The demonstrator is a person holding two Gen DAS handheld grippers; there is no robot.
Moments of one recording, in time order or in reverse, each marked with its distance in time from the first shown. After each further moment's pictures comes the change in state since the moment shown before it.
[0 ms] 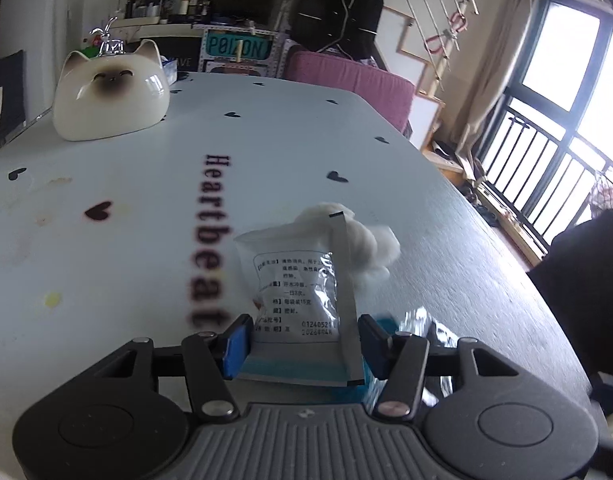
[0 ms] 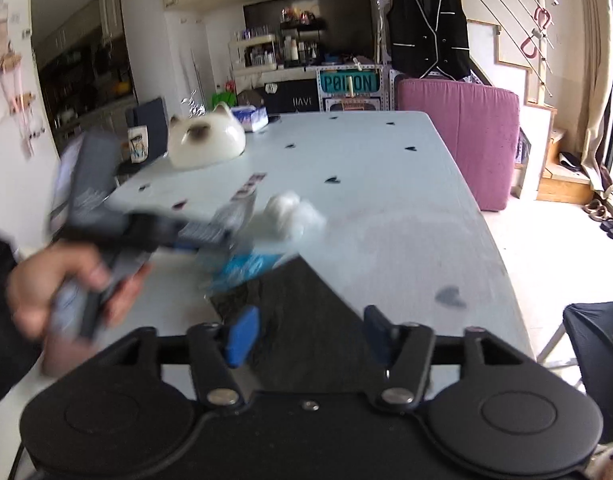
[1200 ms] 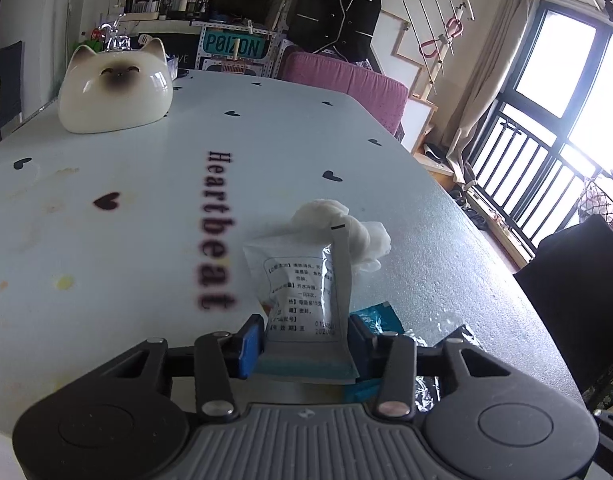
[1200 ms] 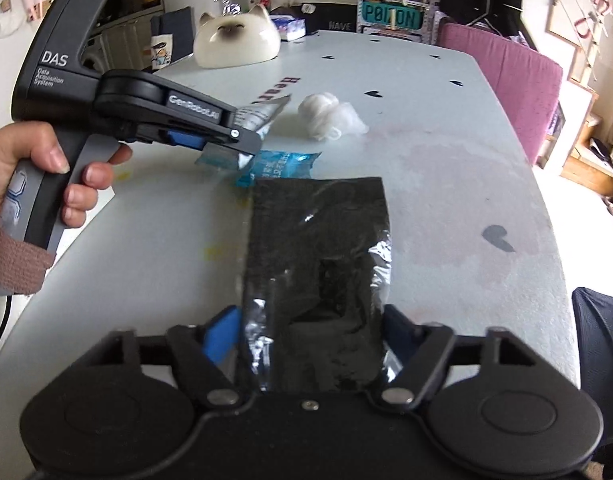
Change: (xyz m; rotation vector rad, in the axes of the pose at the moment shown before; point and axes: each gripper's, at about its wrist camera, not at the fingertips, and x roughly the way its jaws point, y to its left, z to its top) left arm -0.022 0.006 -0.014 0.017 0.011 -0.046; right arm 0.027 0.024 -0.027 -0.149 0.247 0.023
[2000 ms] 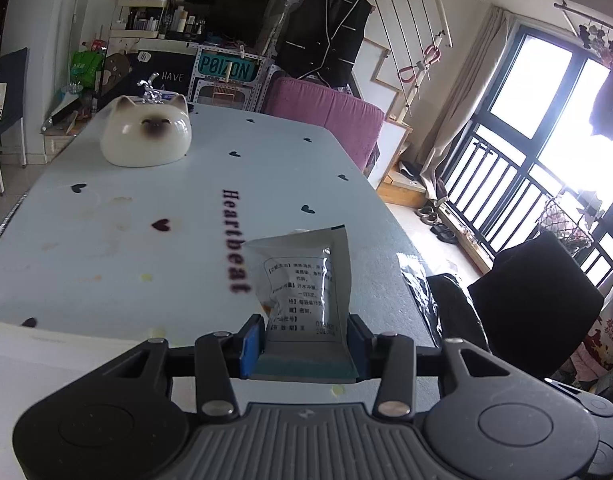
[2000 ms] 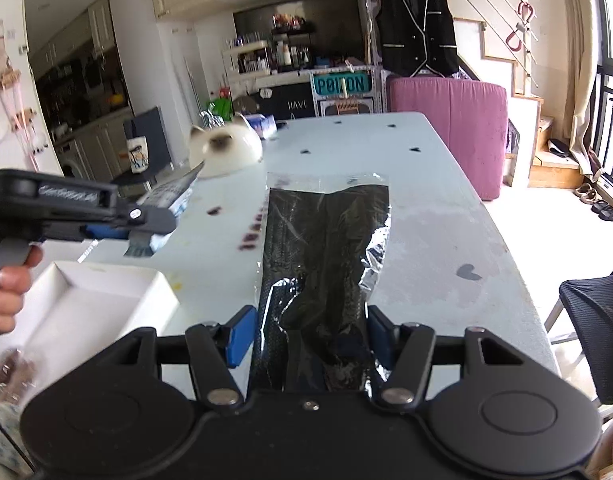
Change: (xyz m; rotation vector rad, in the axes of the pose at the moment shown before) left arm -0.143 0.005 0.002 -0.026 -0.031 -0.066; right arm -0.096 0.042 0.005 0.204 -0.248 -0.033
